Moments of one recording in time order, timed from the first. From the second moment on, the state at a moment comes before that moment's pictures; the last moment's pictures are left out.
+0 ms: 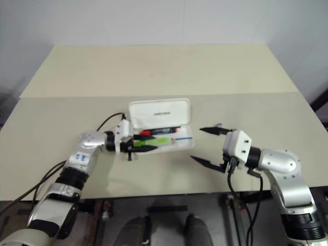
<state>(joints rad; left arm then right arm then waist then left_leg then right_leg) -0.67 0.41 -0.15 0.56 -0.22 -0.12 -1.21 -0.19 -0.70 -0.09 -0.27 0.36 0.01 1.04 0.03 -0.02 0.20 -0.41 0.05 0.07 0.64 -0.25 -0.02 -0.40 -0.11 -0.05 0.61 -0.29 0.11</state>
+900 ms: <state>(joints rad) -0.42 0.51 -0.04 0.15 -0.31 0.00 -1.18 -0.21 -0.33 -0.19 -0.15 0.22 0.36 0.28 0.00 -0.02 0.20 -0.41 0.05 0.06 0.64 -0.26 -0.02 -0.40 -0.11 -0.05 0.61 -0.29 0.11</state>
